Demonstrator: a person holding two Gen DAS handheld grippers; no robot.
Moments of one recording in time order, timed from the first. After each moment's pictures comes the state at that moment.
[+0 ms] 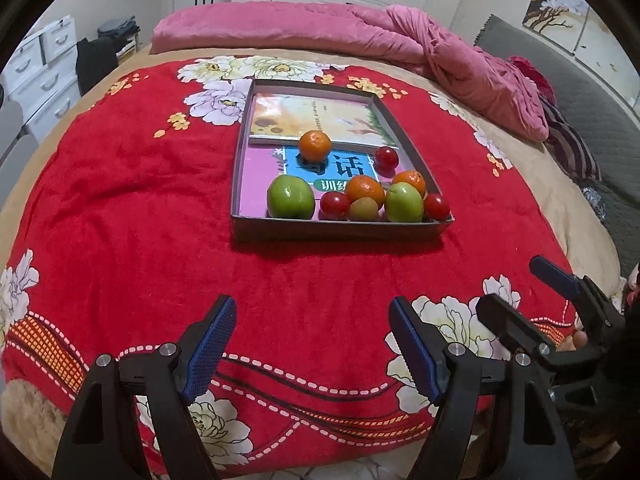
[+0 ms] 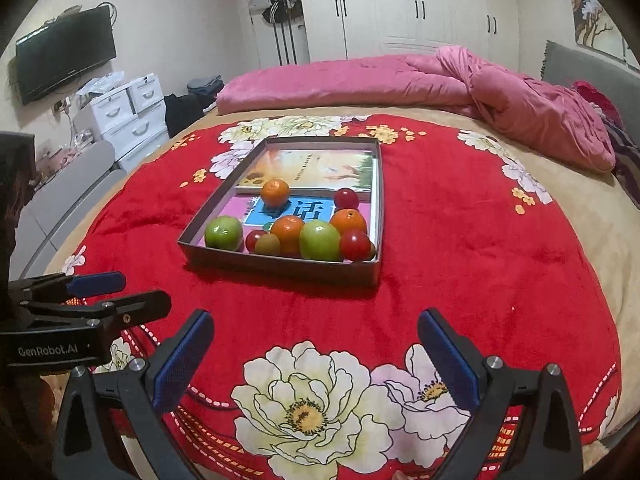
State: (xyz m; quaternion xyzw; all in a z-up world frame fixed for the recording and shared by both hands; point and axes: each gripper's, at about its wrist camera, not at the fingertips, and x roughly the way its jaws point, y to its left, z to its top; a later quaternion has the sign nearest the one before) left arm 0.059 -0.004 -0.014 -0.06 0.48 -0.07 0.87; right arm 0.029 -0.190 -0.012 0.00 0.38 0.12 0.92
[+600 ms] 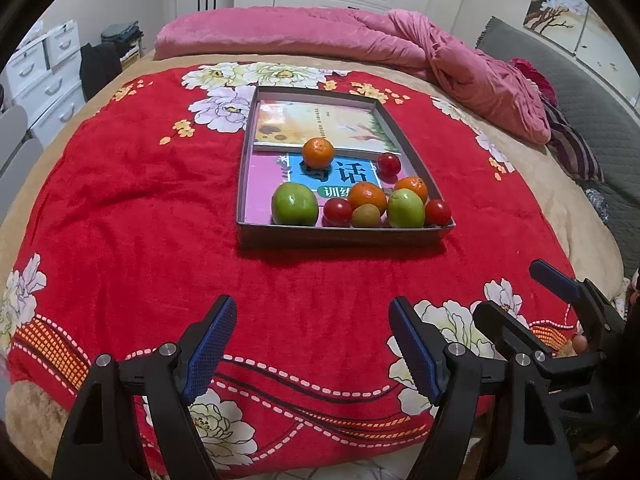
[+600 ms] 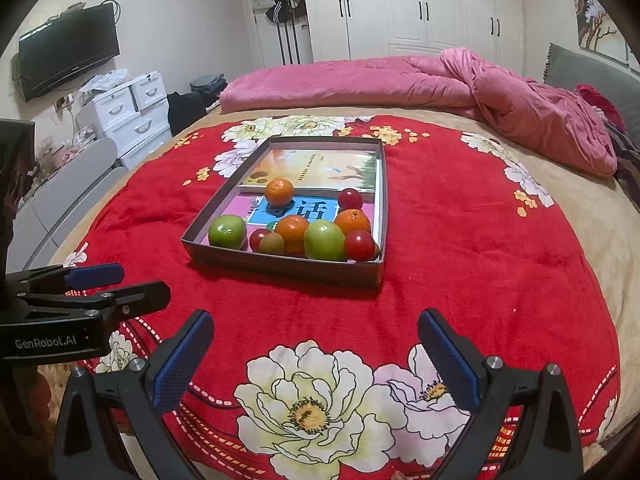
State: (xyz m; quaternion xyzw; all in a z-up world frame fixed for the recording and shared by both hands) left arm 0.058 -0.004 -0.009 -0.05 0.47 -0.07 0.88; right arm 0.028 -0.186 -0.009 -0.01 0.38 0.13 0.92
